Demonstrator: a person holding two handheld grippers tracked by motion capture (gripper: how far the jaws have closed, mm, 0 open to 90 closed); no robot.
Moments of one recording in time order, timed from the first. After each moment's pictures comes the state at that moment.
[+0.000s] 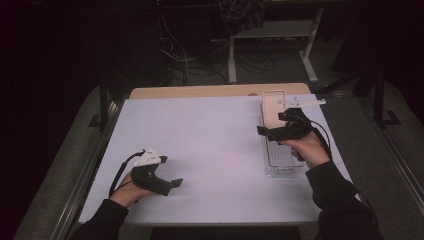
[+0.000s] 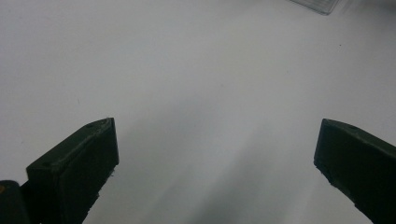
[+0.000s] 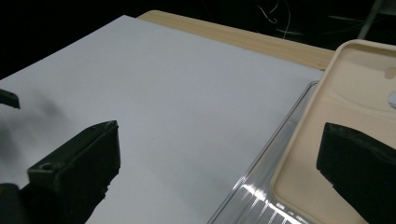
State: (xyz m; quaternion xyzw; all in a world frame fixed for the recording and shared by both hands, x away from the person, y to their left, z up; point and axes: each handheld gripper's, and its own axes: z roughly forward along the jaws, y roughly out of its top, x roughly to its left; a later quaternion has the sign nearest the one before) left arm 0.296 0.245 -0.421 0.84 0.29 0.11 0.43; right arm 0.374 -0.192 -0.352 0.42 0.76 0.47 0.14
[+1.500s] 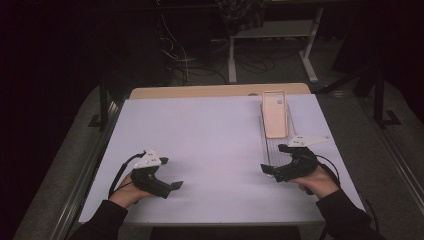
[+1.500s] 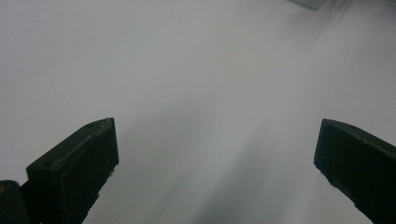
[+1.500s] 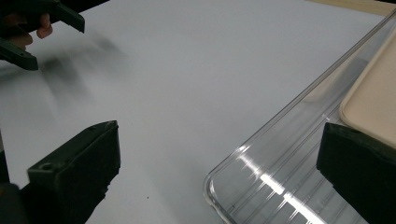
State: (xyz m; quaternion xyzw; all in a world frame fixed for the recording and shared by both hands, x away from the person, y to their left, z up) left arm 0.292 0.244 -0.421 0.85 0.28 0.11 0.43; right arm 0.302 -0.200 -0.396 0.36 0.80 0.47 0.10
